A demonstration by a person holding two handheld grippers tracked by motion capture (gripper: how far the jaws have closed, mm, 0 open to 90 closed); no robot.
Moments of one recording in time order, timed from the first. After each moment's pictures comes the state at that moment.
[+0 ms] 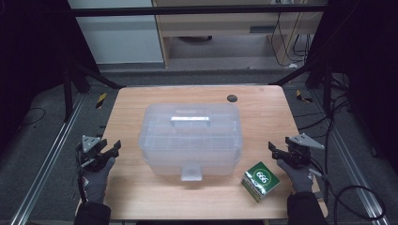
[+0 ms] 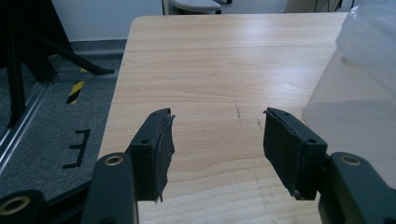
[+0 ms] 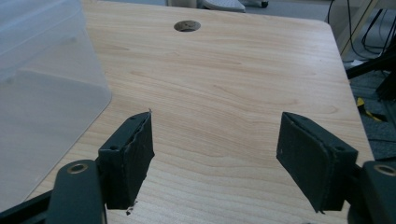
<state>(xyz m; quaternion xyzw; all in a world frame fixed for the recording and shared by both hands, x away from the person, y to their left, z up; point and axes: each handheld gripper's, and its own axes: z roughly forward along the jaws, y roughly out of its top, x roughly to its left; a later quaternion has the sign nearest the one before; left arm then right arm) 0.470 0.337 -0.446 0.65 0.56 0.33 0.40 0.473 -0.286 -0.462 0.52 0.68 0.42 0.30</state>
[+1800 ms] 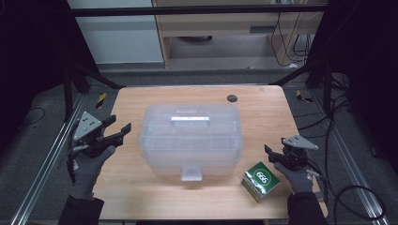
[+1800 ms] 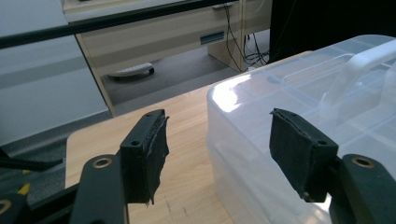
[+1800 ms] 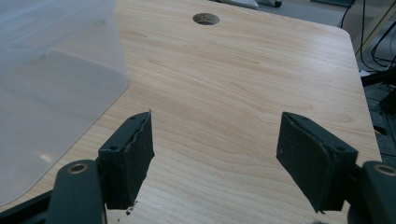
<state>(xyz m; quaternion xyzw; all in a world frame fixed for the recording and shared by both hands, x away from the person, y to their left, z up) 0.457 0.293 -0.331 0.72 0.38 0.33 0.48 0.467 -0.273 -0.458 0.48 0.71 0.40 0.31</state>
